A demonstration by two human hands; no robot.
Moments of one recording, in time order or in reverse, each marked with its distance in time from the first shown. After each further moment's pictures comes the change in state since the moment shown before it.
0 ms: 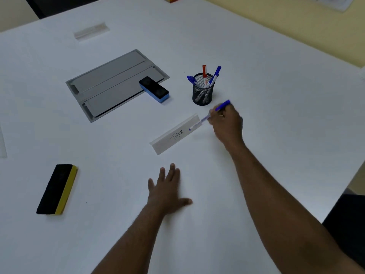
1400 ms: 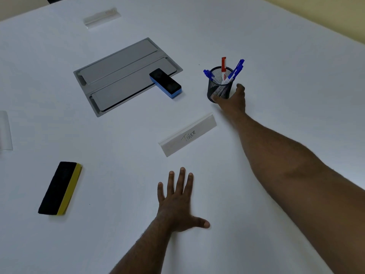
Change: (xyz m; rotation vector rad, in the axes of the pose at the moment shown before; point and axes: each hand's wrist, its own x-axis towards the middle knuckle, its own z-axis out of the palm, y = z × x) left_hand 0.003 0.000 0.020 0.023 -0.080 0.034; right_hand 0.142 0.052 0.072 -0.162 -0.082 0.091
